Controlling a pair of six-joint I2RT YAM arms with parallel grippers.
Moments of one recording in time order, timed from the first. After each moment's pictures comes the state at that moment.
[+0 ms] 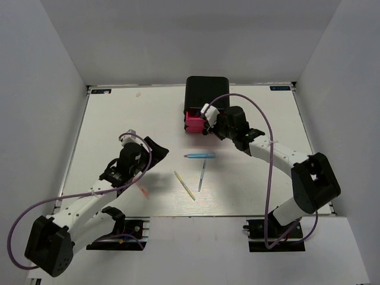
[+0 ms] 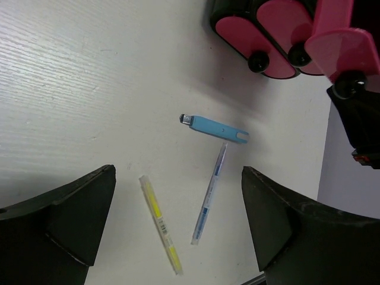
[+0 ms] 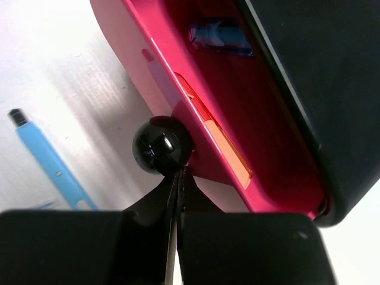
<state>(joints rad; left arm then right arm) -0.50 0.90 0.47 -0.09 -0.09 -0.98 0.57 1.52 0.98 0.03 -0.15 -0.54</state>
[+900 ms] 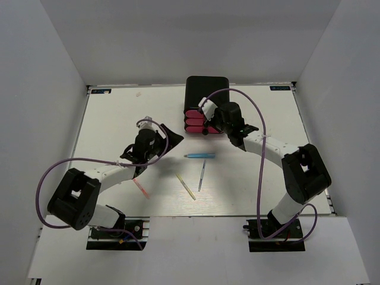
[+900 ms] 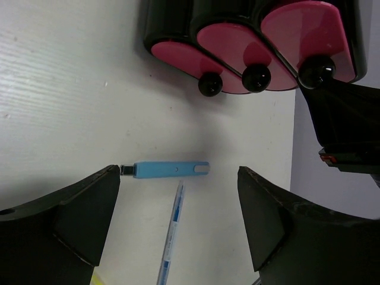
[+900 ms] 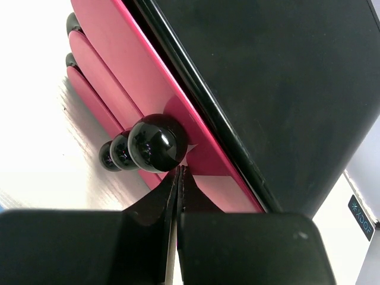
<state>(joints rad) -0.51 1.36 0.58 0.34 0.02 -1.00 0.56 1.64 1.05 0.14 -0.02 -0.59</state>
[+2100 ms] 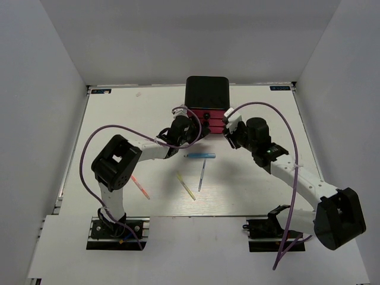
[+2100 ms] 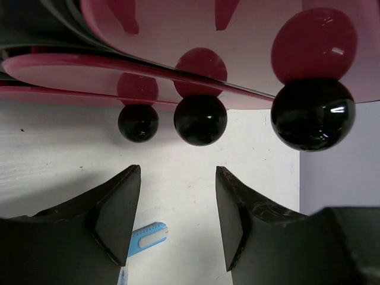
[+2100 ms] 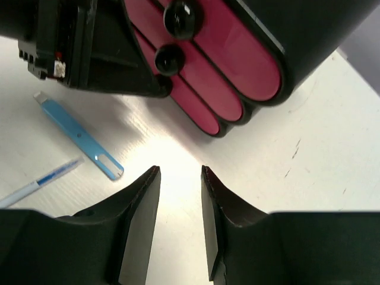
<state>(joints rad) -0.67 1.89 1.05 0.41 -0.02 -0.96 0.50 1.19 0.77 0.01 -0.14 -0.37</state>
